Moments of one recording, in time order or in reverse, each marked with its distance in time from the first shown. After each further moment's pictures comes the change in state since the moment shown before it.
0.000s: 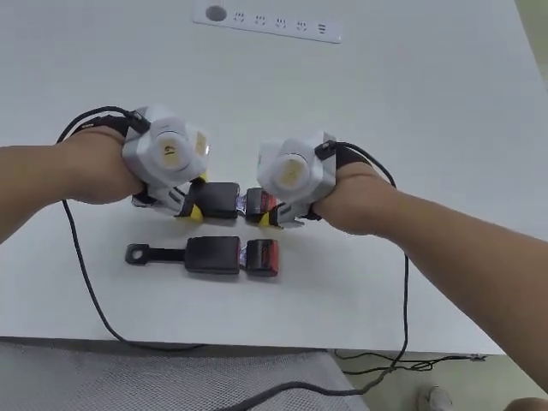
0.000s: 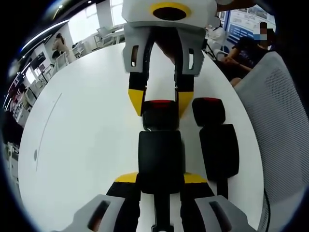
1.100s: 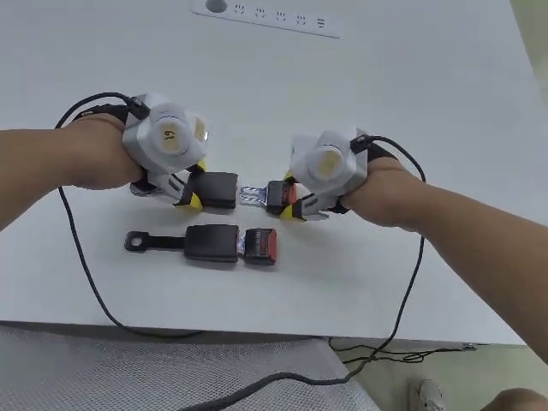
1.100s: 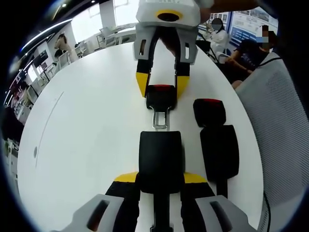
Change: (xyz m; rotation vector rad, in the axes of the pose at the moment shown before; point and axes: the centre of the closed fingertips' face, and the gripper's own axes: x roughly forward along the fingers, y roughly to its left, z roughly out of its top) left arm -0.001 0.002 -0.002 -0.022 -0.015 0.007; right arm -0.019 -0.006 -0.043 0.036 -0.008 -0.008
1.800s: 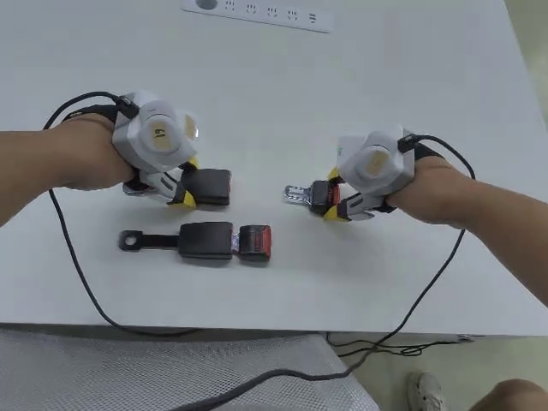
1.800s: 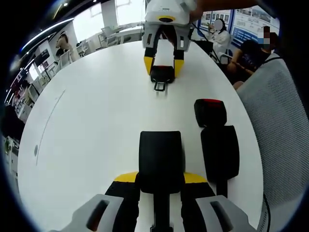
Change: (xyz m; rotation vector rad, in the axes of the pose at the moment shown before) left arm 0.000 0.000 0.000 -0.010 0.000 0.009; right arm -0.030 -0.001 -0.067 0.061 0.080 -0.014
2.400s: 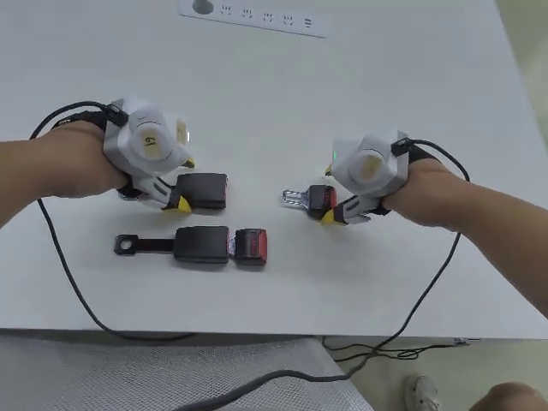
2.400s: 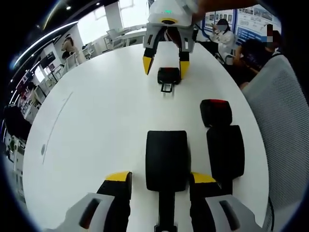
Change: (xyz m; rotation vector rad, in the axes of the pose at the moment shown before) left arm -0.004 0.005 0.000 0.008 -0.015 0.081; right arm -0.002 -0.010 0.002 -0.039 0.027 -0.075
